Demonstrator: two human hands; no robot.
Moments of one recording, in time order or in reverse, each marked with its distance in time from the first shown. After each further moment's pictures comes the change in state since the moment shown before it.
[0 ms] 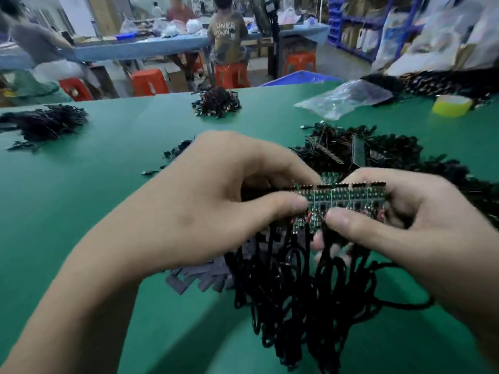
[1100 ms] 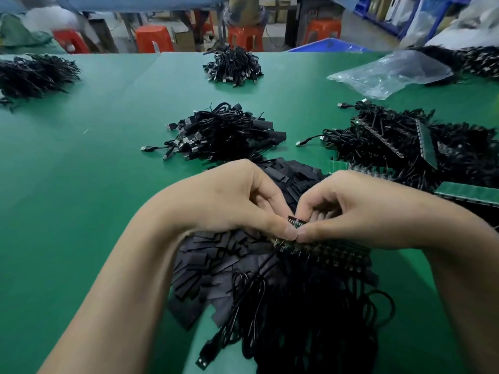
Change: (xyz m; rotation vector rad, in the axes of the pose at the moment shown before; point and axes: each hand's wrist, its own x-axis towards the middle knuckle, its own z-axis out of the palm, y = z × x) left_hand 0.032 -0.177 0.013 -0.406 -0.345 -0.363; right_hand 0.159 0.068 -0.007 -0.546 -0.327 0.031
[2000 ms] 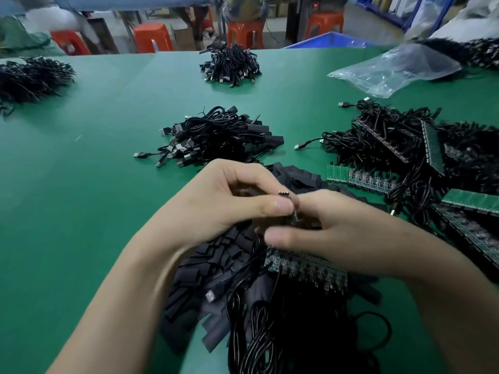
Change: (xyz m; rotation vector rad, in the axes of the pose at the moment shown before) left_hand 0.014 -0.012 0.005 -0.349 0.284 0.258; right_hand 0.011 0.005 0.014 0.046 0.064 -0.087
